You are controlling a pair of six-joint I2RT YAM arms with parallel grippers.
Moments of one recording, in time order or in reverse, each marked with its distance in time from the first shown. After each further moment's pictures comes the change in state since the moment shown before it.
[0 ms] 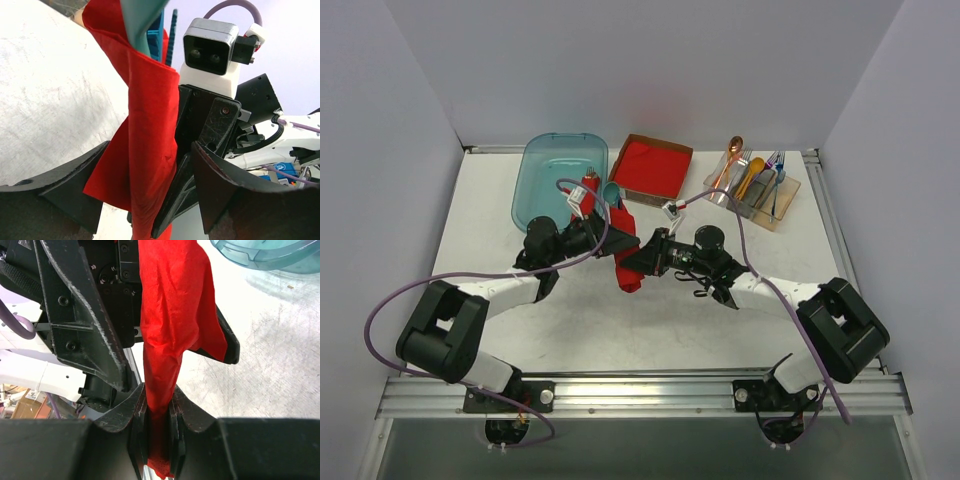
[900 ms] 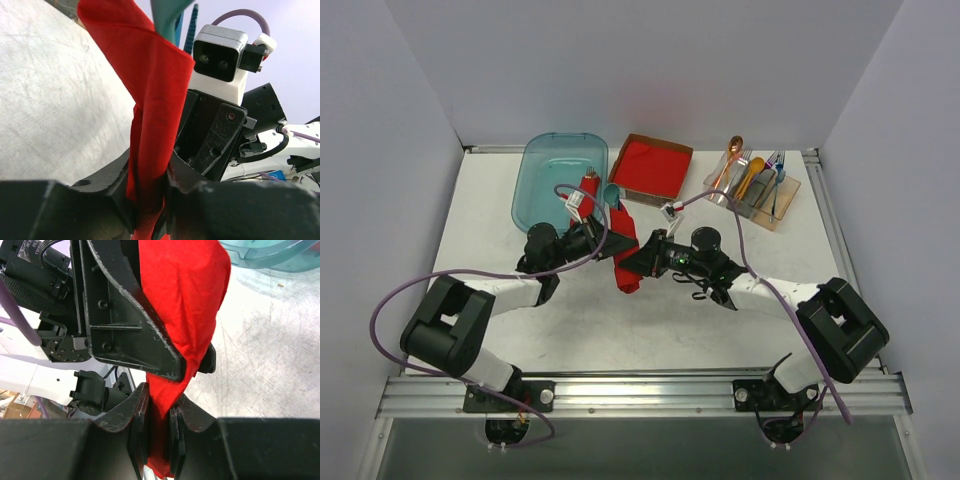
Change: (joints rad) left arm -0.004 0.030 -0.052 0.109 -0.042 -0.059; right arm 0.026 0.000 0.002 -0.031 0.053 -0.026
